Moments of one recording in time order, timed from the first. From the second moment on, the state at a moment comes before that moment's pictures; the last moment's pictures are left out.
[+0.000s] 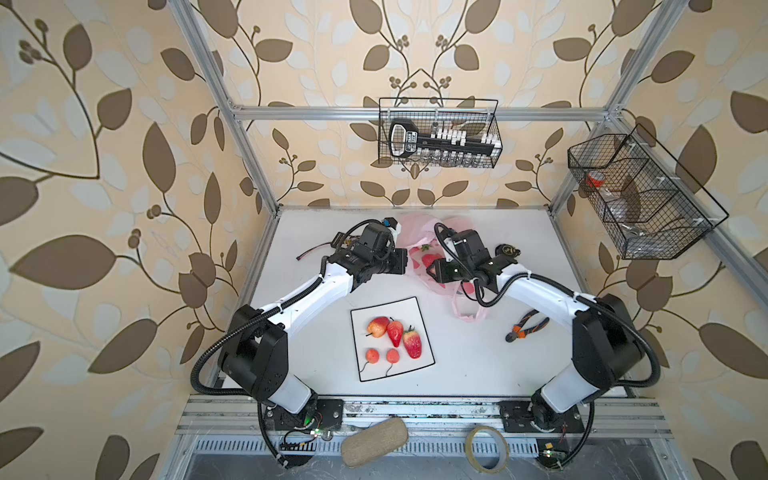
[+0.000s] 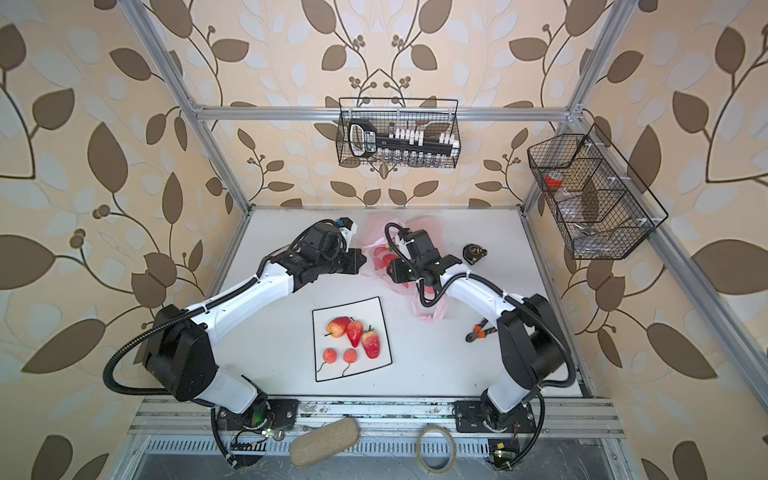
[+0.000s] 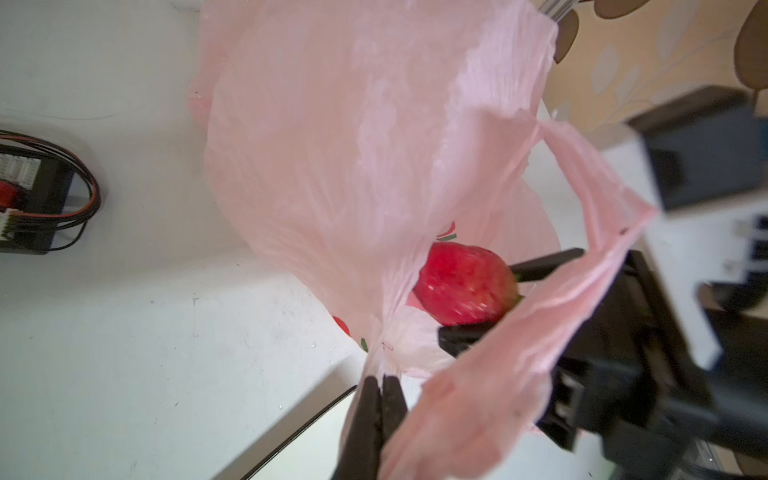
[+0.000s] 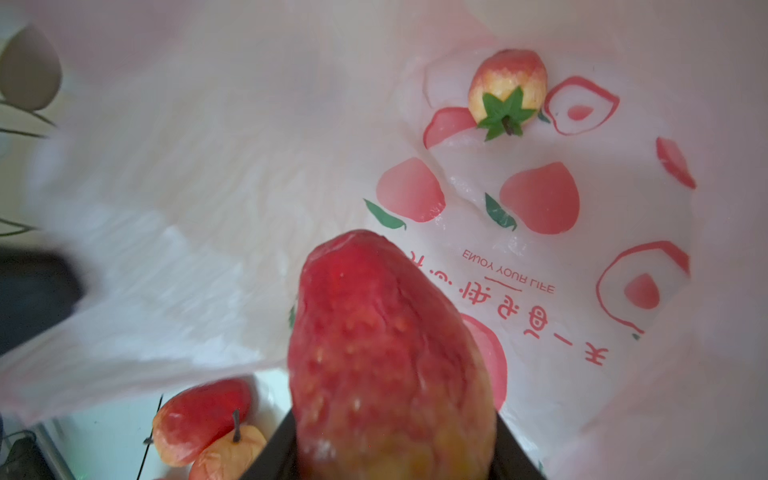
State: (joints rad) left arm -0.53 1.53 1.19 -0.34 0.20 -0.45; right arm 0.52 1.58 1.12 -0.32 -0.13 0.29
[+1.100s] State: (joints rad) left arm -0.52 1.51 1.16 -0.32 0.20 -0.48; right arm 0.82 1.73 1.03 -0.32 -0.04 0.30
